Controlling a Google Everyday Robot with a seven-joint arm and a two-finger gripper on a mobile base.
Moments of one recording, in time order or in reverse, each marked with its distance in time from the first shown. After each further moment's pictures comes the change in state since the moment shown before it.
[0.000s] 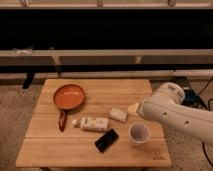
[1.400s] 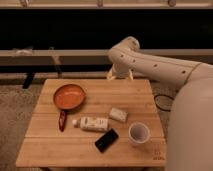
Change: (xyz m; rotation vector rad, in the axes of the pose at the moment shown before) arm -0.158 0.183 0.083 0.032 0.072 -0.289
